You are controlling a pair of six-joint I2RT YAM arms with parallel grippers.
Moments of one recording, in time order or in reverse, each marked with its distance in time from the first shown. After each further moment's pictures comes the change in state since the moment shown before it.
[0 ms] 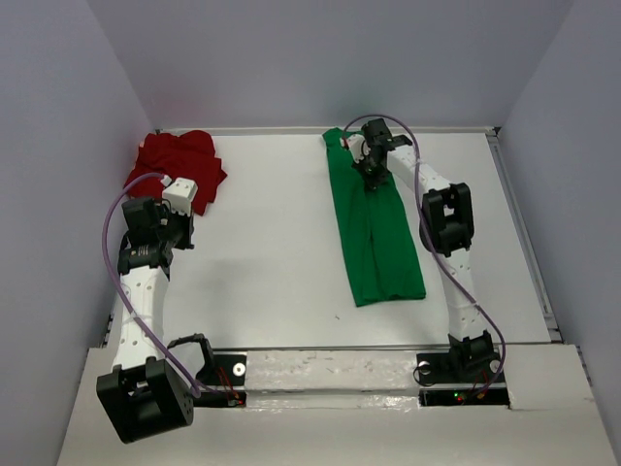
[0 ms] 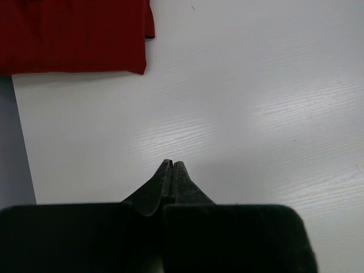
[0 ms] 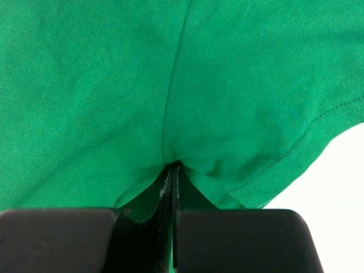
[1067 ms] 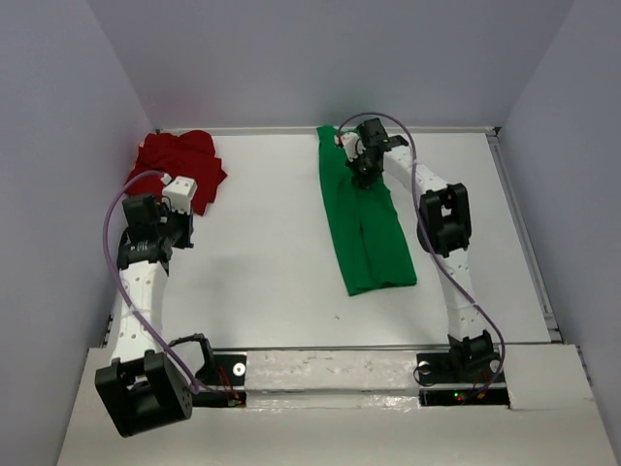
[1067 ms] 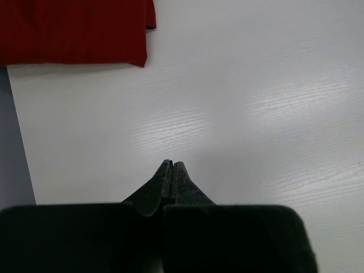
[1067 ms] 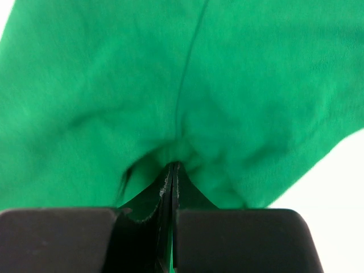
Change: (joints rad) left arm 0.000 0.034 0.018 -0.025 -0.021 0.000; right arm 0.022 0.051 0.086 0.035 -0.093 0.021
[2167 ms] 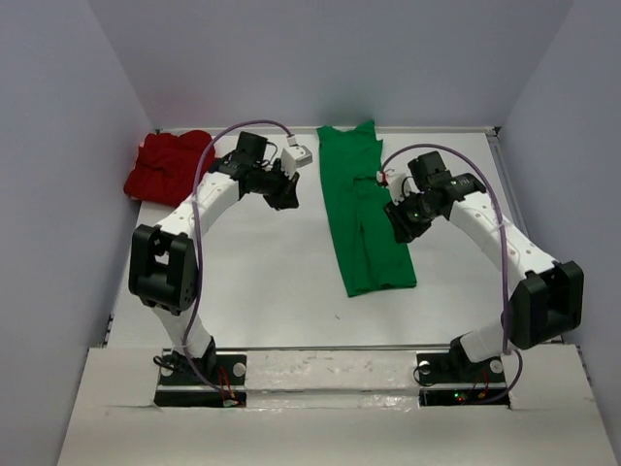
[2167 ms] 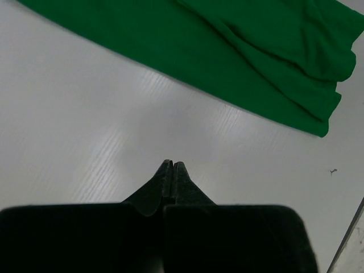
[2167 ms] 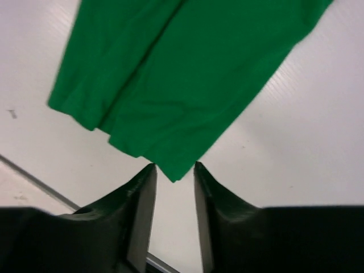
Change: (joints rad) left arm -0.573 0.694 0.622 -0.139 0.297 0.056; right arm -0.001 -1.015 -0.990 -0.158 -0.072 0.061
